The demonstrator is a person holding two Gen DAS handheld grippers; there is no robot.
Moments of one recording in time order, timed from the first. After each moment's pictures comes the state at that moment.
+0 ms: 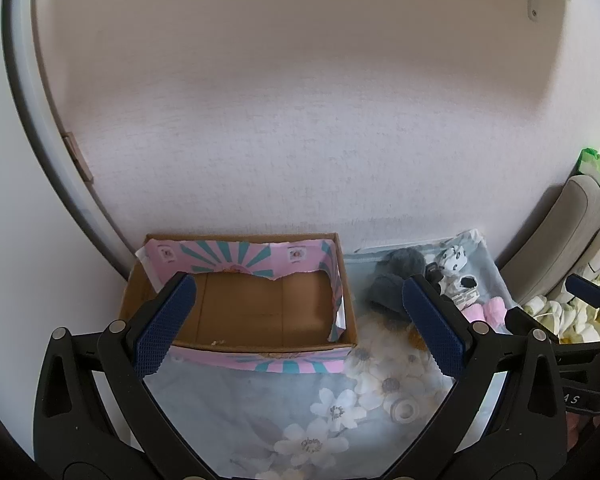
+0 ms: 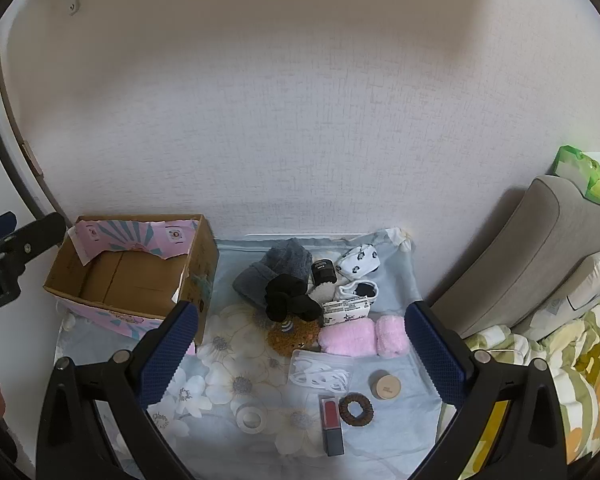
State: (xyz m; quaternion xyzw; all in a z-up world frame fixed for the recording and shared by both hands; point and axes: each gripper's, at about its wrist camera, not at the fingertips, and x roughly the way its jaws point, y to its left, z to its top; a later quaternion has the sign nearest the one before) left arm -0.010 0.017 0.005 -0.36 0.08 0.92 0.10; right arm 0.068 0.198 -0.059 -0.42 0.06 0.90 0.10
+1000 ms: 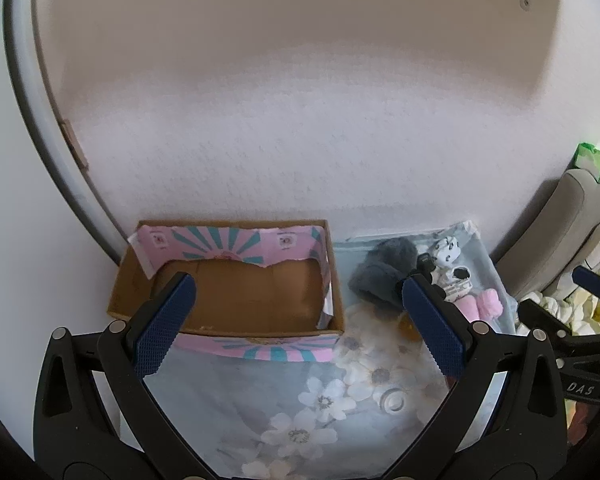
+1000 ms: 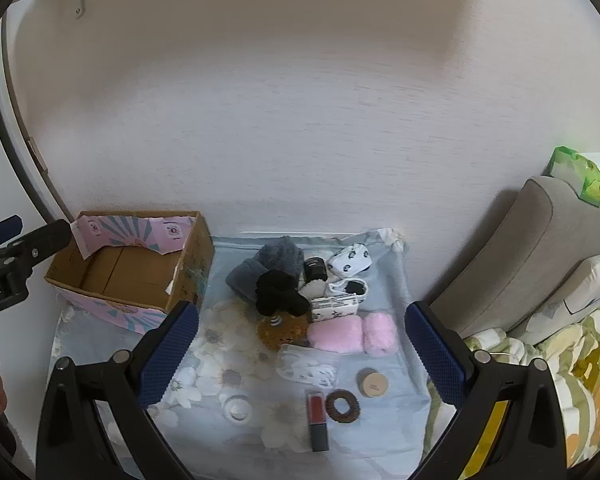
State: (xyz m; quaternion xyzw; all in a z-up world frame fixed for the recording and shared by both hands) left arm 0.003 0.026 -0.007 -0.38 0.08 0.92 0.11; right arm 0.084 0.209 -0.054 -0.41 0.05 0.91 0.09
